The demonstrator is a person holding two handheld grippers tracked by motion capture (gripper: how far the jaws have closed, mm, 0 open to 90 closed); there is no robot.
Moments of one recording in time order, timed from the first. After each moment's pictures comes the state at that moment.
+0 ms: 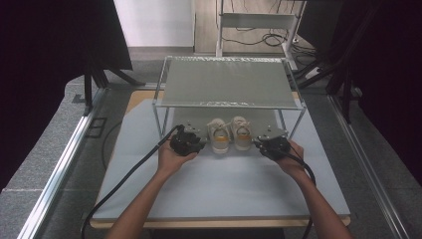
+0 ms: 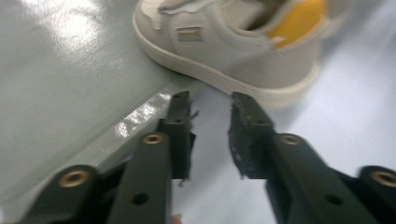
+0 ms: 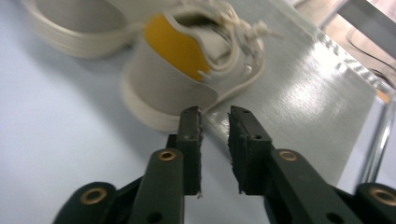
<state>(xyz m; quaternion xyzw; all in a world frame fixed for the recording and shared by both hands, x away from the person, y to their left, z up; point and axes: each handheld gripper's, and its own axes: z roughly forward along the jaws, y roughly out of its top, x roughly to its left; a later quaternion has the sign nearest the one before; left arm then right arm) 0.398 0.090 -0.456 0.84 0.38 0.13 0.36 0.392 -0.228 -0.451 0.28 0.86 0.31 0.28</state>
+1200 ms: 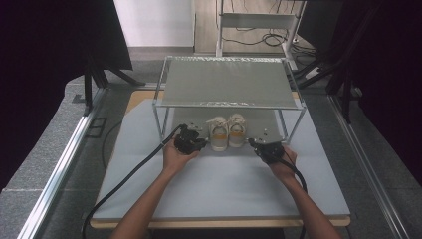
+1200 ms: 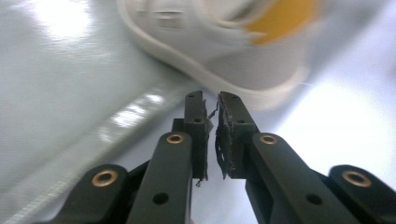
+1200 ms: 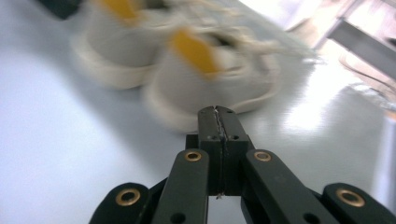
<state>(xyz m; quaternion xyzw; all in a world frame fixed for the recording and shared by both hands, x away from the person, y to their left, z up) 0.400 0.082 -0.461 0.85 0.37 0.11 0.36 0.376 -0.211 -0.459 0.28 0.84 0.37 0.29</state>
